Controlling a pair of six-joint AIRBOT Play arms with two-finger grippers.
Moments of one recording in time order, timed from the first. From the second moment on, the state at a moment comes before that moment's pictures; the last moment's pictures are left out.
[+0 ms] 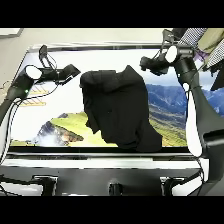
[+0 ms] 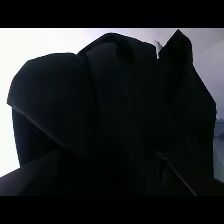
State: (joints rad) left arm -0.09 -1.60 1.57 1.00 -0.78 -1.66; right arm 0.16 -1.75 2.00 -1.45 1.16 1.82
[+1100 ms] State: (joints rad) left arm 0.08 -1.14 0.80 0.98 -0.91 -1.68; right arm -0.22 -1.25 0.79 -1.06 1.36 1.53
